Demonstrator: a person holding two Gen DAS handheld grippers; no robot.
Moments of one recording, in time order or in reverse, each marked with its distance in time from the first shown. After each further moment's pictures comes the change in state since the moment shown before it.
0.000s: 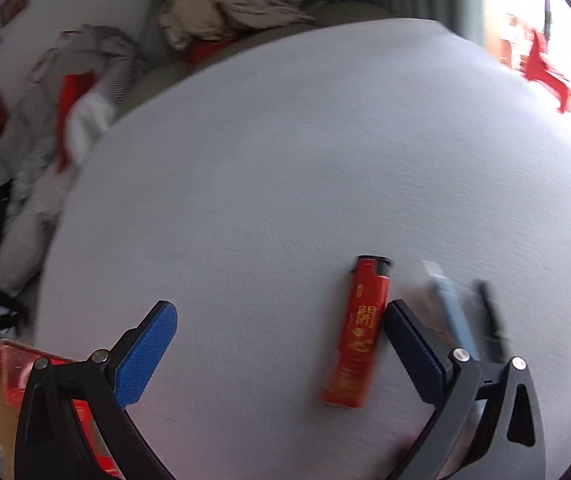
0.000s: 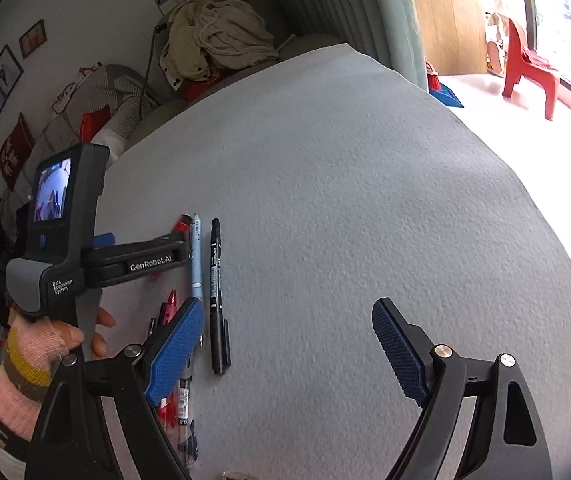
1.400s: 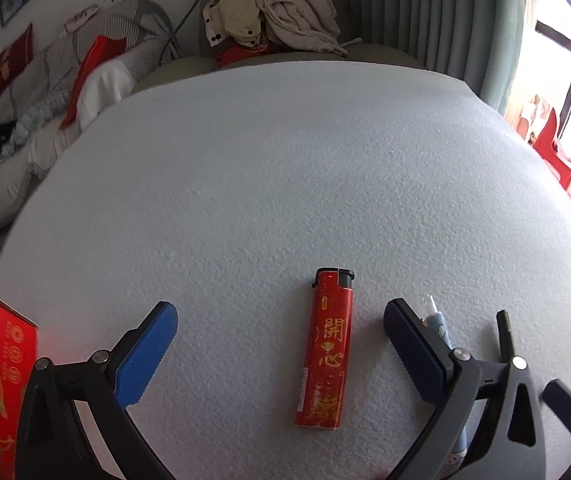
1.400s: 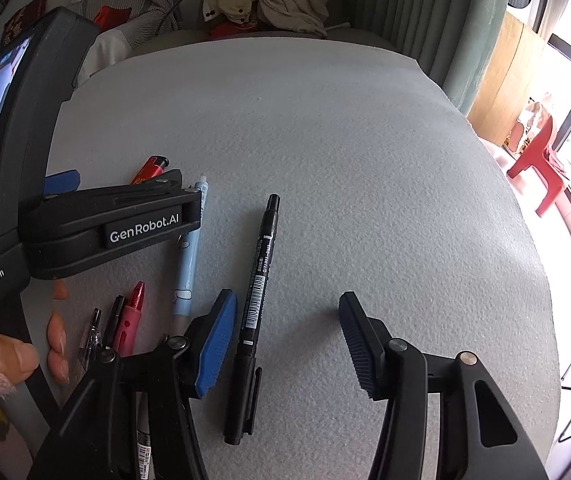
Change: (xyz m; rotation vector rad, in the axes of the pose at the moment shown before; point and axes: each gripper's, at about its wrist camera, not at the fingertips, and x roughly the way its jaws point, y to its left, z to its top) left arm 0.003 0.009 -0.013 -0.252 -0.078 -0.146; right arm 0.060 0.067 0.006 -0.352 0.084 -0.212
